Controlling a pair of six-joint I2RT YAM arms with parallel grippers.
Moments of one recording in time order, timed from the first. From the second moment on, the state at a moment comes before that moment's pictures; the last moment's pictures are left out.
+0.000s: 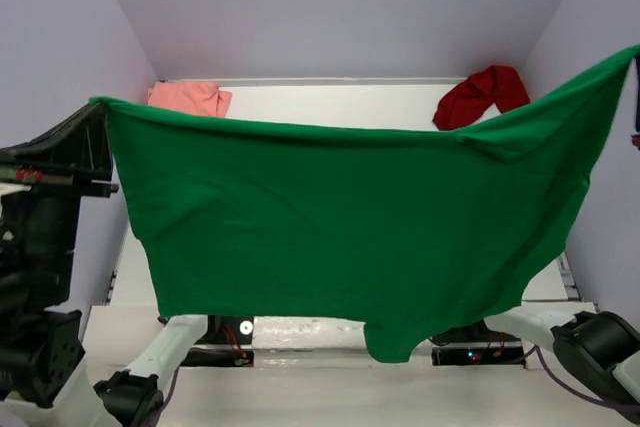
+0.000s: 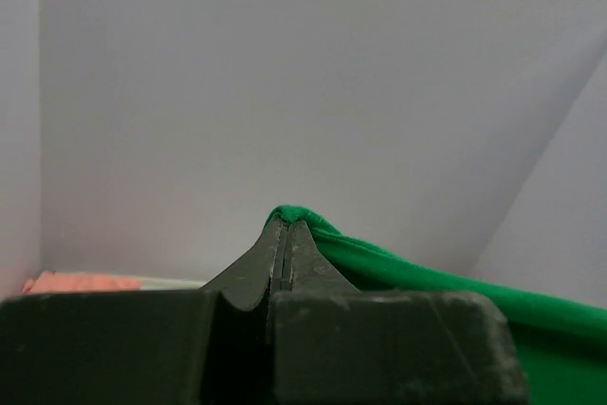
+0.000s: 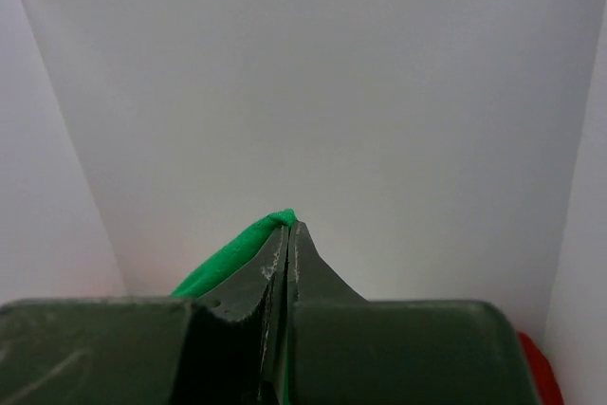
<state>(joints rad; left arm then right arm) -0.17 0.79 1.94 -0.66 -0.03 -0.32 0.44 1.09 2.47 -0.84 0.19 0.00</state>
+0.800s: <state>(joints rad) -0.18 0.74 1.86 -0.69 -0.18 -0.33 0.44 1.14 2.45 -0.83 0.34 -0.10</state>
